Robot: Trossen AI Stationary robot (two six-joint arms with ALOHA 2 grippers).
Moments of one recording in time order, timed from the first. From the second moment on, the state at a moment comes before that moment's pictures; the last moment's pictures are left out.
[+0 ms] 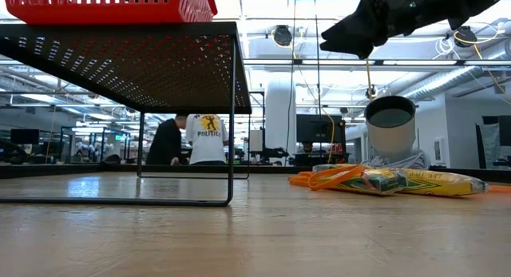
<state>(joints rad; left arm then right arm) 0.02 1.20 1.01 -0.47 -0.63 -0.25 -0.14 0.95 0.59 0.15 0.00 -0.02</state>
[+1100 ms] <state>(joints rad) -0.04 0.80 0.65 -0.11 -0.52 -0.12 -0.14 0.95 0.59 -0.02 0.00 0.01</state>
